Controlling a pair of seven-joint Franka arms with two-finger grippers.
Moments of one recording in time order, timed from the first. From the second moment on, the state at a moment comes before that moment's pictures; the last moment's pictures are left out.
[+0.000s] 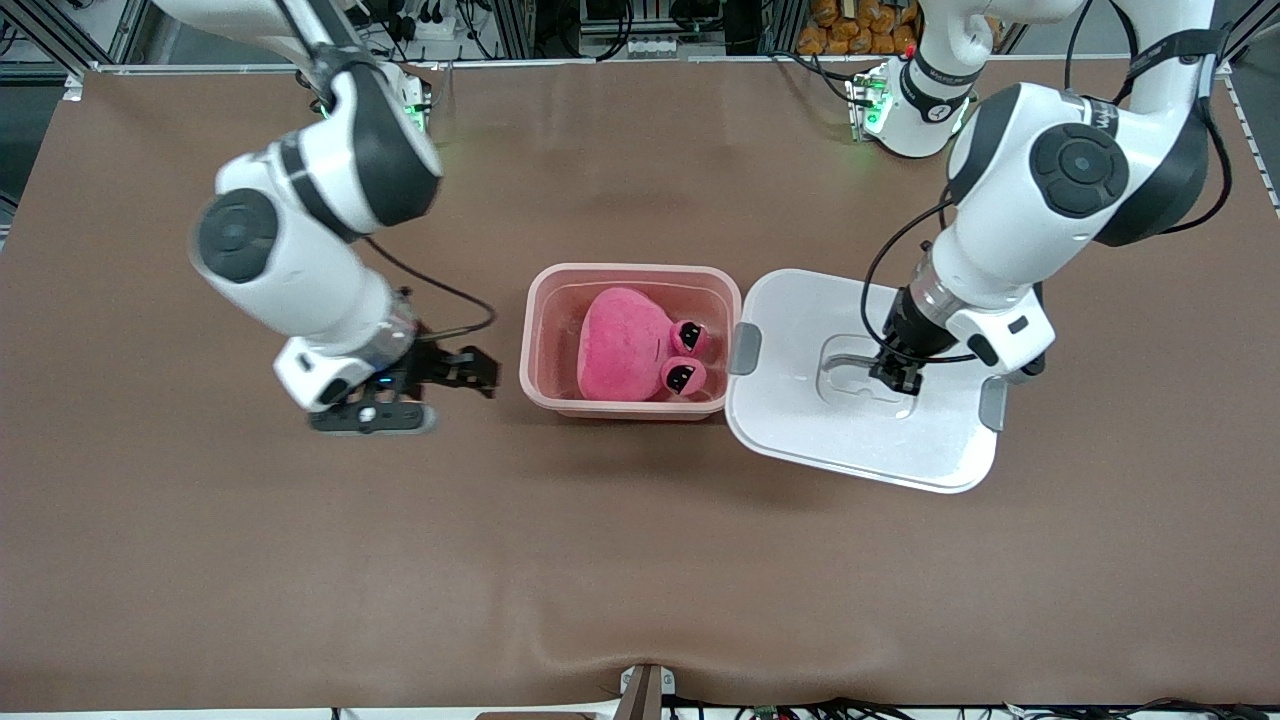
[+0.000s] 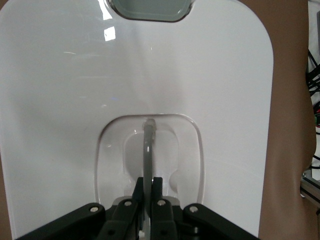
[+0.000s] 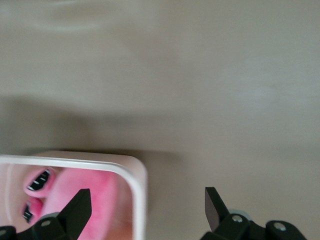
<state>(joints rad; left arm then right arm) -0.32 0.21 -0.10 -1.67 -0.04 2.00 -1.76 0.40 0.34 -0.07 -1.49 0.18 1.91 0.27</state>
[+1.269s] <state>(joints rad) -0.55 0.42 -0.16 -1.57 0.08 2.09 -2.22 0.04 -0.06 -0.07 -1.54 0.04 1.41 -0.11</state>
